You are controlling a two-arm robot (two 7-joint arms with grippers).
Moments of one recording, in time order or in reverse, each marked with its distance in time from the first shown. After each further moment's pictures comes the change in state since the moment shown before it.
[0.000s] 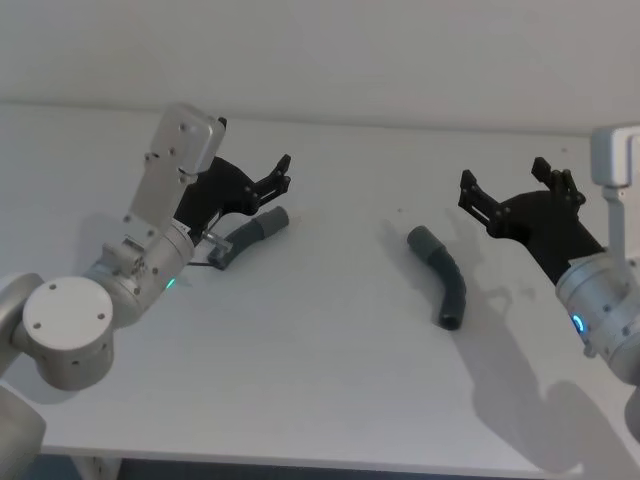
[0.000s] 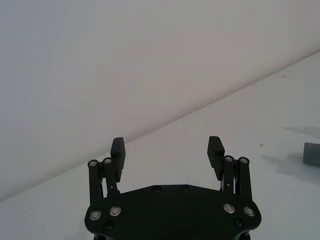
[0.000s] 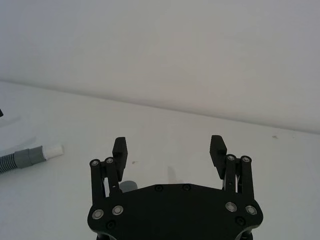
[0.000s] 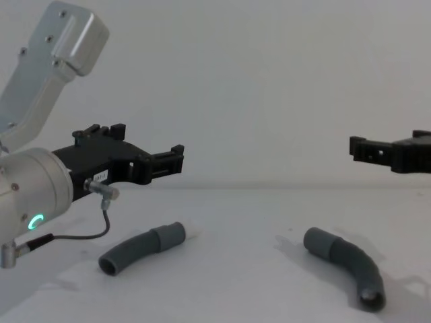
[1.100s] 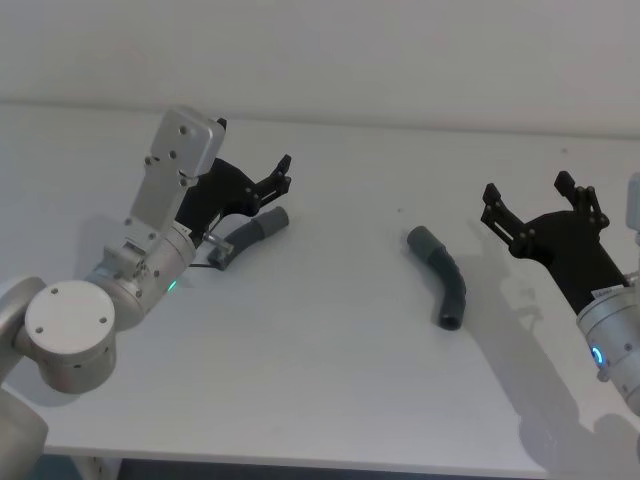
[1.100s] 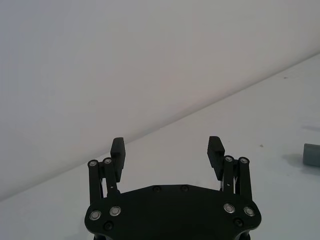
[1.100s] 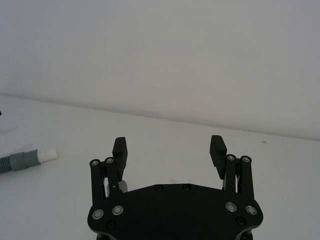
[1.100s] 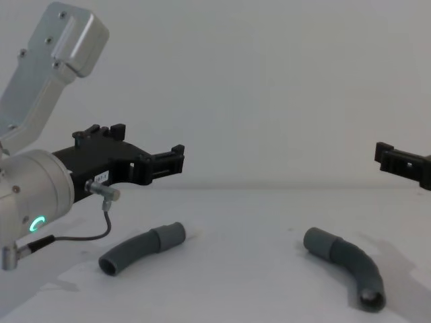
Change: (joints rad) left arm 0.006 -0.005 0.000 0.000 0.004 -0.011 0.010; right arm -0.080 0.002 0.055 0.056 -0.003 -0.230 0.060
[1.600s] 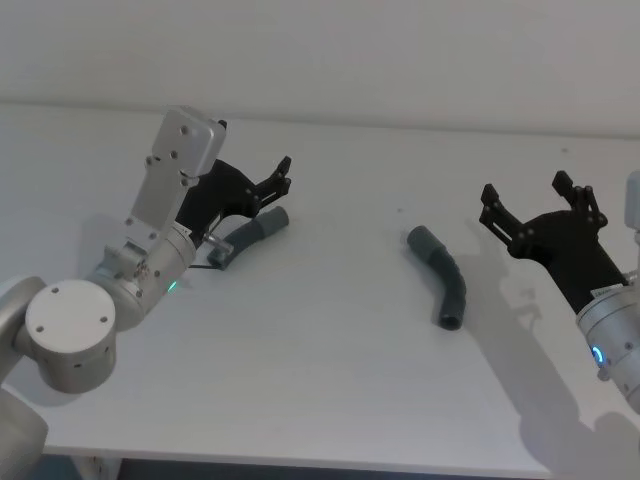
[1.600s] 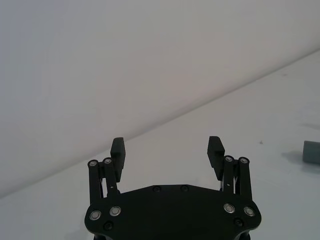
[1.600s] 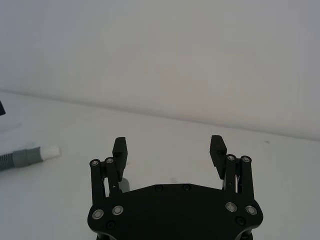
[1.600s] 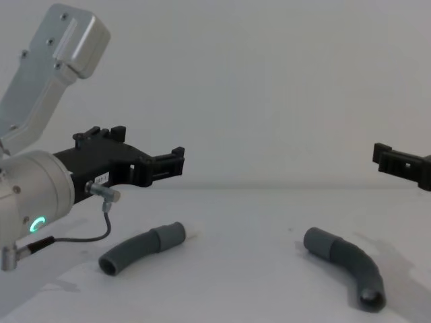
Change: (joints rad) left arm 0.000 0.000 0.000 -0.003 0.000 0.016 -0.002; right arm 0.004 0.005 0.000 0.000 0.002 0.009 0.013
